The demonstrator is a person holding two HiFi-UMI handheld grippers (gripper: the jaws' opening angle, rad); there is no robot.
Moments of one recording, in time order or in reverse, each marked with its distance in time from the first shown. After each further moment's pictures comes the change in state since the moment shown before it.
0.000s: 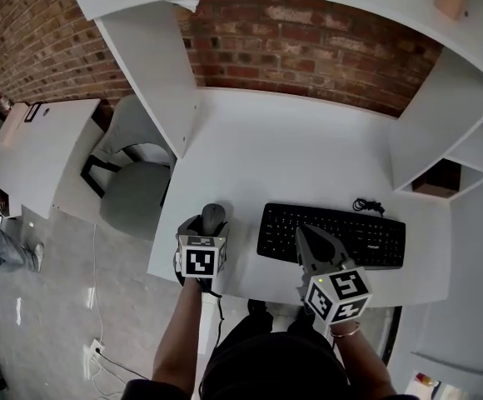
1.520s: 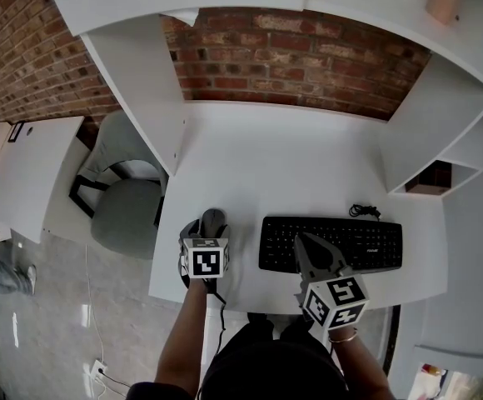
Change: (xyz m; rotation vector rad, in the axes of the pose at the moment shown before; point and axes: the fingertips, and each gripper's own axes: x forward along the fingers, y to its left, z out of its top) left arm 0.052 0.012 0.011 0.000 -0.013 -0.039; right arm 0.016 0.000 0.001 0.006 0.013 -0.103
